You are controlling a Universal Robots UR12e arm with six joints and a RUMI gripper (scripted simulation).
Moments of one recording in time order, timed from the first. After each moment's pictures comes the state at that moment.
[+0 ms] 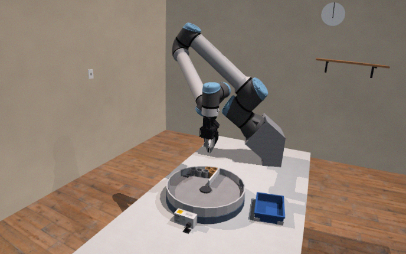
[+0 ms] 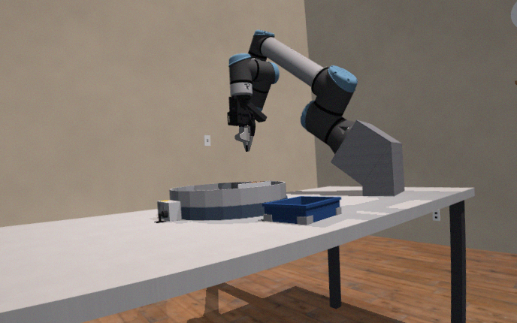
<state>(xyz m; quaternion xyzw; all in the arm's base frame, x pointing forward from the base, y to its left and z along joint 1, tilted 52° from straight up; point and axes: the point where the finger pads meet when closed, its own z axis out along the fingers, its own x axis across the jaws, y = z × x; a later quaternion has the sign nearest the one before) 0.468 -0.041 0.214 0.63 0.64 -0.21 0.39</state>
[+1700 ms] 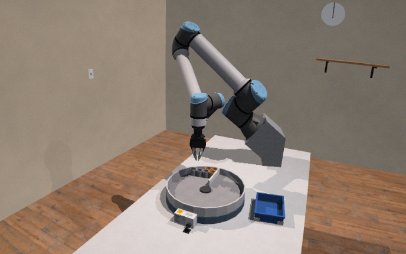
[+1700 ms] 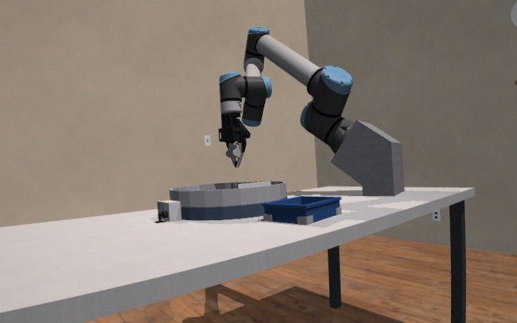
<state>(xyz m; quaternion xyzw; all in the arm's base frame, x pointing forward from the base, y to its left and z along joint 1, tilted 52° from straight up) 0.486 -0.130 0.232 0.50 0.75 -0.28 0.34</state>
